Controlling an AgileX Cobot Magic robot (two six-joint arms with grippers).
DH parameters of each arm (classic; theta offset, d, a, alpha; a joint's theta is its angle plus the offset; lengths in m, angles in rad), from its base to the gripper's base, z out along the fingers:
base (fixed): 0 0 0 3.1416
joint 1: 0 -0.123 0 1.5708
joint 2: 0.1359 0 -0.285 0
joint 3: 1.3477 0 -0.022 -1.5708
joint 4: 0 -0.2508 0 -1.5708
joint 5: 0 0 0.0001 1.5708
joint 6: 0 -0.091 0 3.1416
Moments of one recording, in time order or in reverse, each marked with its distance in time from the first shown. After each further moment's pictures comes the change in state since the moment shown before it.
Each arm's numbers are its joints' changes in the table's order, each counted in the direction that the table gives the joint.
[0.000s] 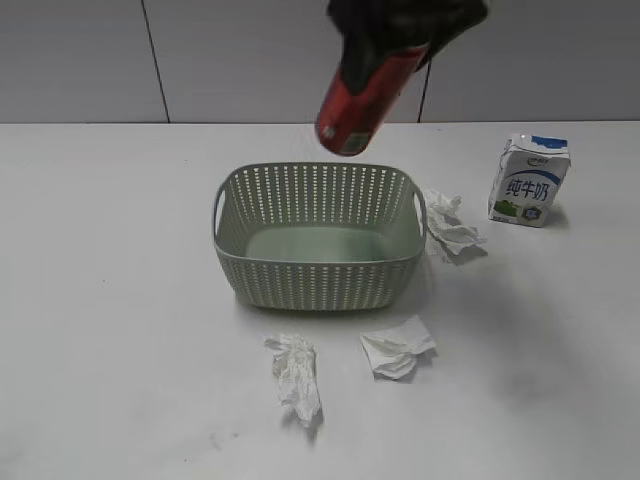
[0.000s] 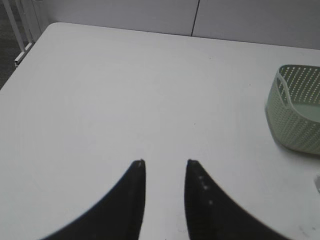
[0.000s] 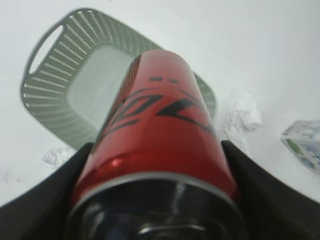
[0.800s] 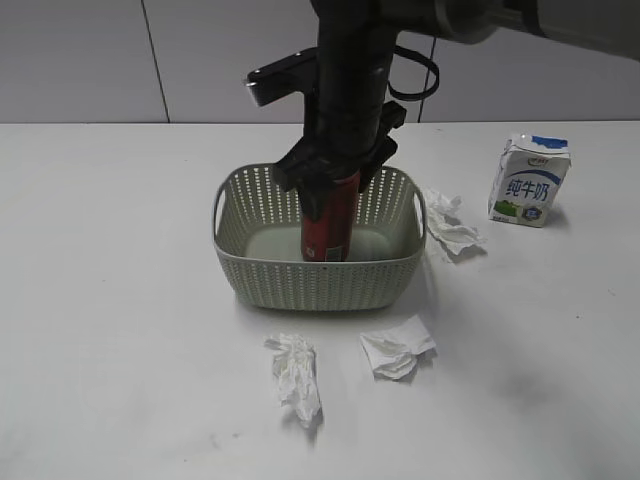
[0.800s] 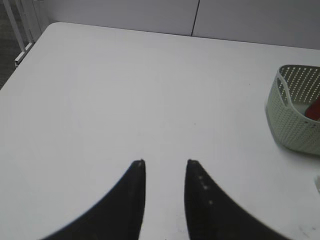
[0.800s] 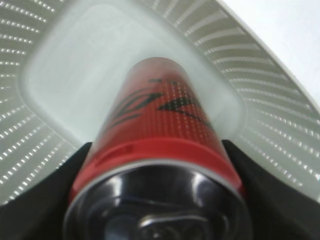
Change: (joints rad) left arm 0.000 0.000 0.000 0.000 0.000 0.000; right arm -0.081 0.363 -0.061 0.063 0.033 0.002
